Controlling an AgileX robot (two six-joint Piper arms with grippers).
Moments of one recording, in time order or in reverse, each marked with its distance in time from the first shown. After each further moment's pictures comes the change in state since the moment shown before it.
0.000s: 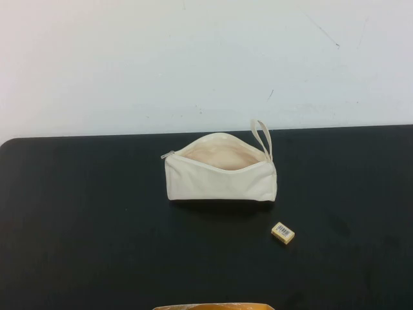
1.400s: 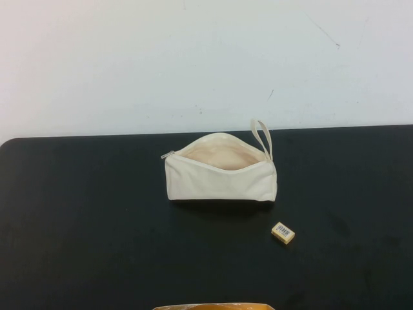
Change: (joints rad) right arm 0.000 0.000 0.004 0.670 -0.046 0.171; left arm 0.000 0.000 0.000 0.000 0.000 0.000
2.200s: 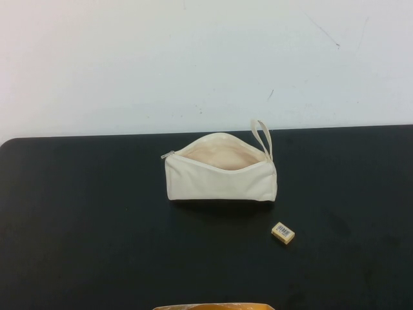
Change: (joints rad) right arm 0.000 0.409 -0.619 -0.105 0.390 -0.817; left arm 0.000 0.000 0.000 0.000 0.000 0.000
